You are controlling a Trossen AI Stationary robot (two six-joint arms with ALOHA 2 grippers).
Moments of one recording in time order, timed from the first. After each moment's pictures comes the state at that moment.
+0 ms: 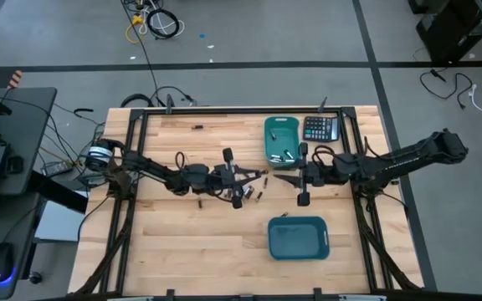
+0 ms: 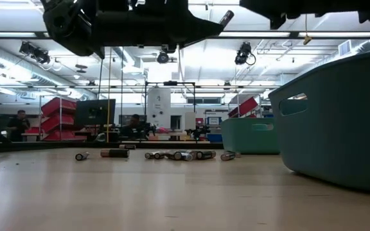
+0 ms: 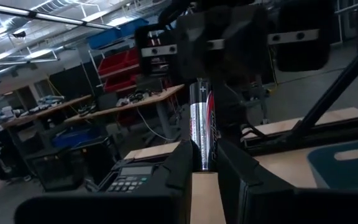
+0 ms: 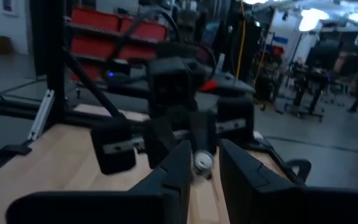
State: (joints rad) left arm -0.10 1.74 0.78 1.12 -0.27 0.31; right arm 0.17 1.02 0.52 0.52 0.22 -0.18
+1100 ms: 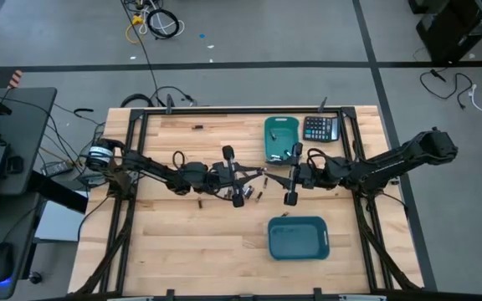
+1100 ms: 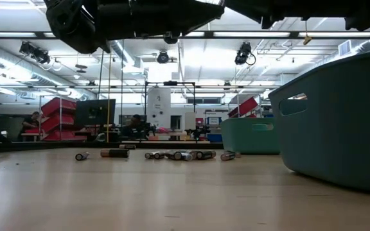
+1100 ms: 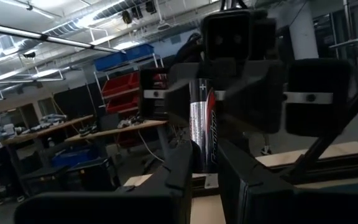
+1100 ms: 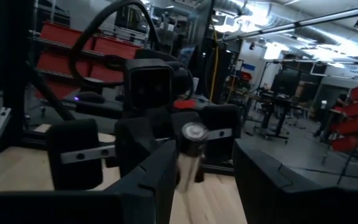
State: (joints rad) left arm -0.09 1.74 0.81 1.20 -0.25 0.31; right arm 0.18 1.21 0.52 0.83 0.32 -0.26
